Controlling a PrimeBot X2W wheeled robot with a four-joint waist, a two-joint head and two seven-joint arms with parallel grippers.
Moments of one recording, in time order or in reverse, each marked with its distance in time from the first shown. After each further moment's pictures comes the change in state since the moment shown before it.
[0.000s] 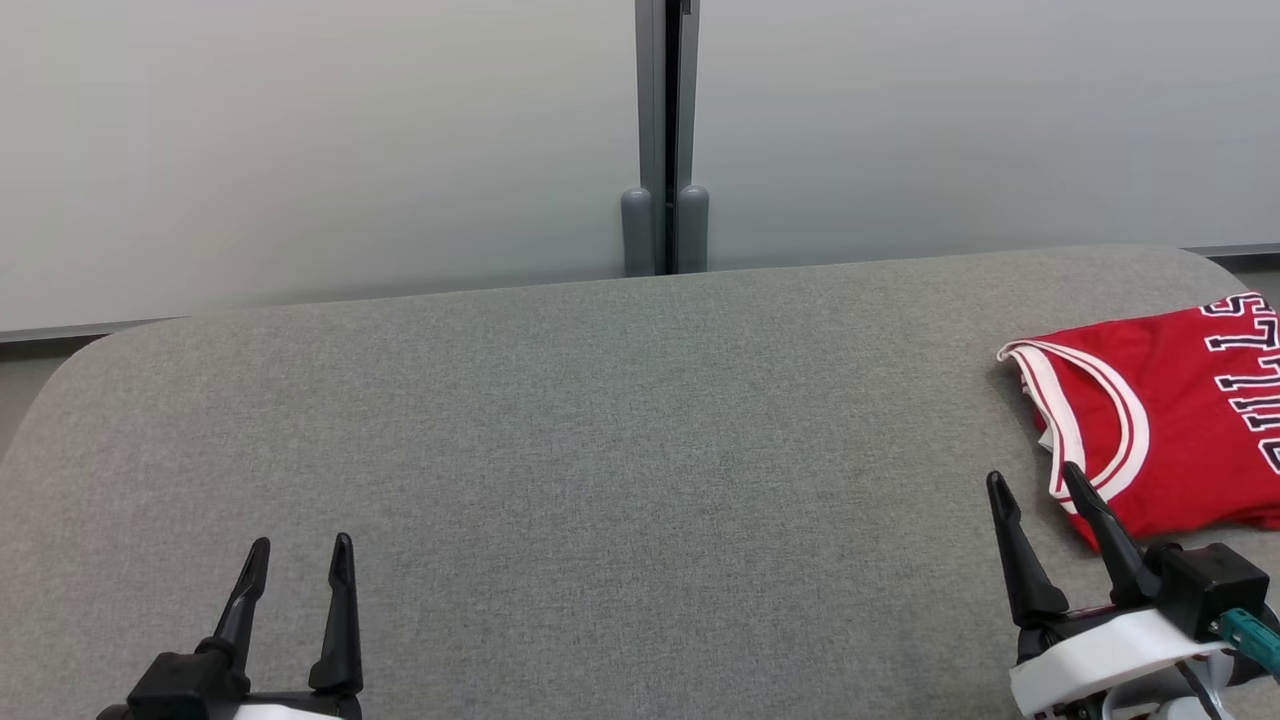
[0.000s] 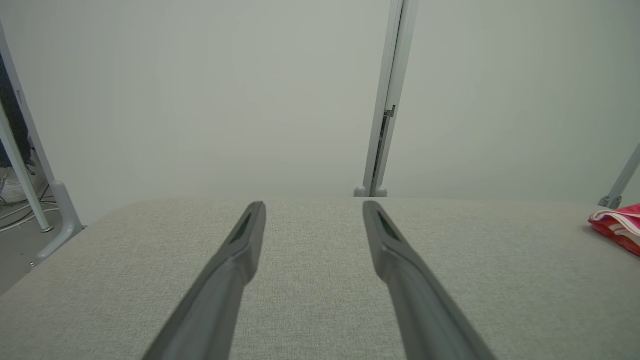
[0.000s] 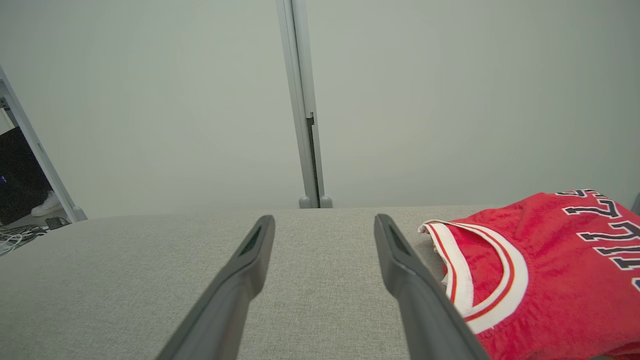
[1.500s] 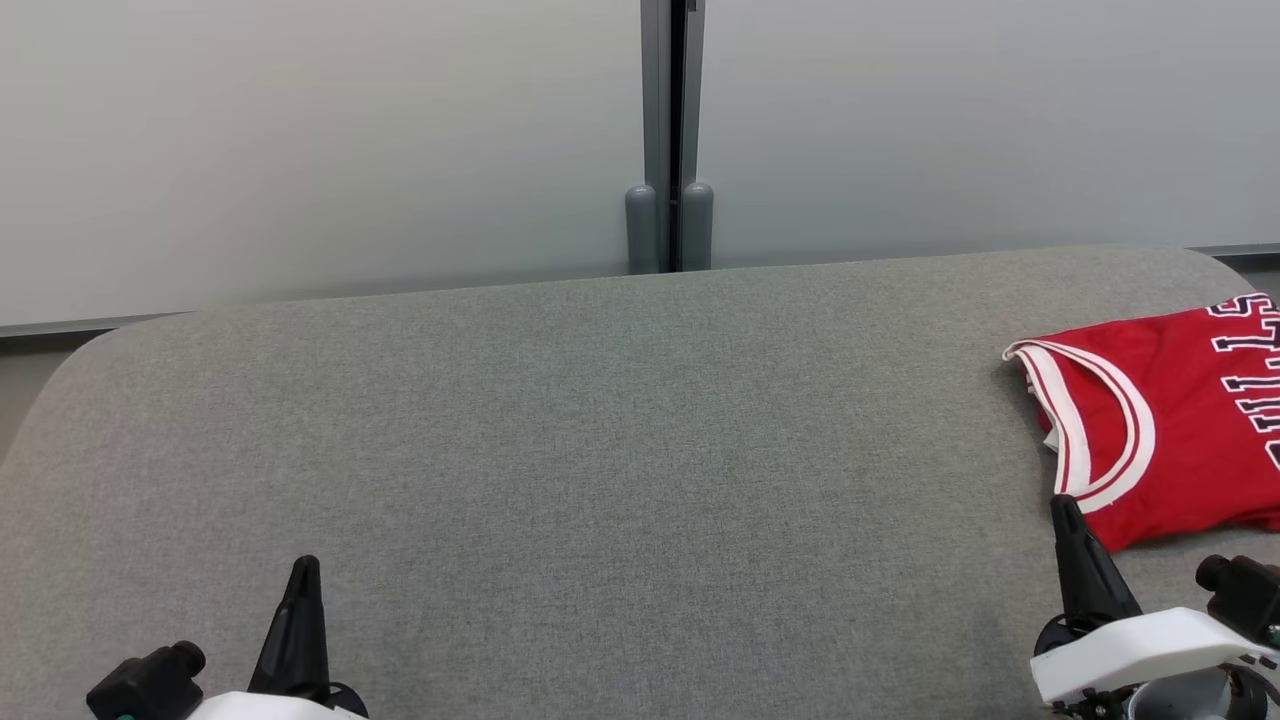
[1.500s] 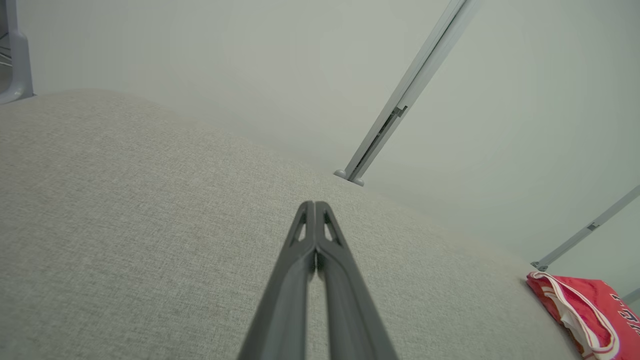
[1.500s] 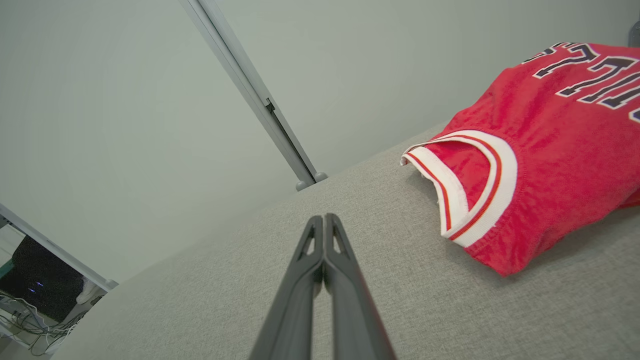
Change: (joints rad) left arm -0.025 -0.013 -0.011 0.071 -0.368 -0.021 0.103; right arm 0.022 0.061 -0.073 0.027 0.313 0.000 0.093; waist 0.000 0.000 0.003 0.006
